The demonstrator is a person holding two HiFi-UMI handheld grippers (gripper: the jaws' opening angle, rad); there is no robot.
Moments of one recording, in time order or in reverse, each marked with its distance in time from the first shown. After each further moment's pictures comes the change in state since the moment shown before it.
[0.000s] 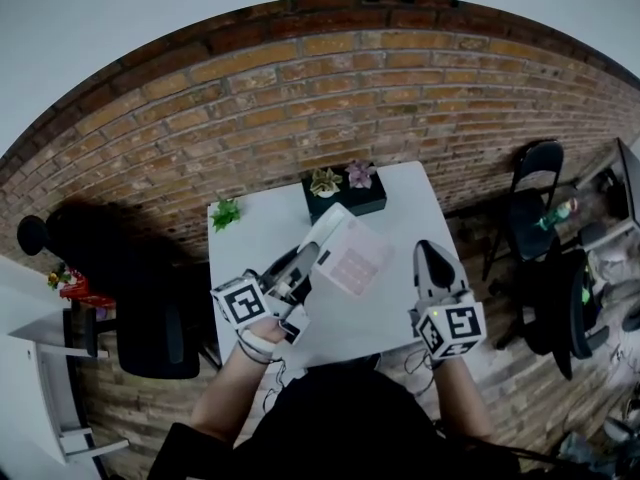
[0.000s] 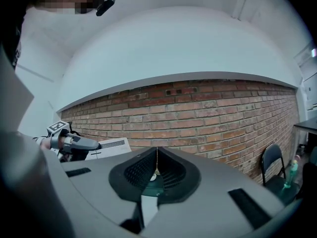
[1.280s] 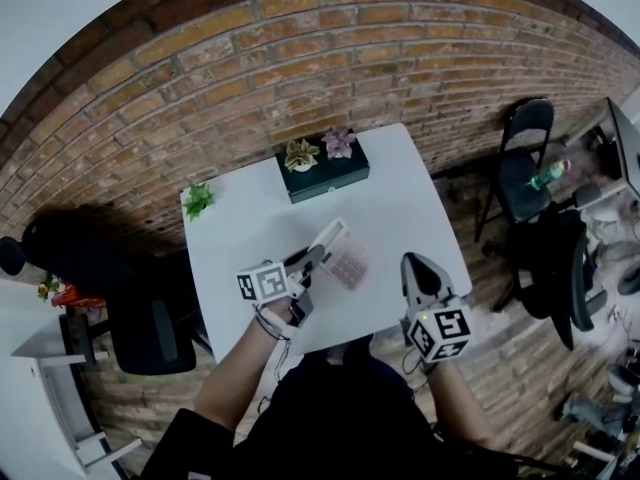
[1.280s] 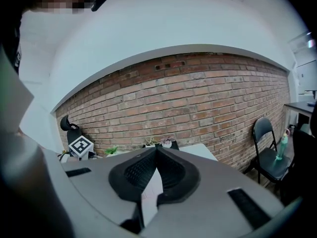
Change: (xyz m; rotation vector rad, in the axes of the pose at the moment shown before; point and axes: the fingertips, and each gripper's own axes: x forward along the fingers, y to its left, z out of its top) left arm 0.027 0.156 -0.140 -0.100 0.321 0.237; right arm -0.023 -0.014 -0.108 0.126 0.212 -0.049
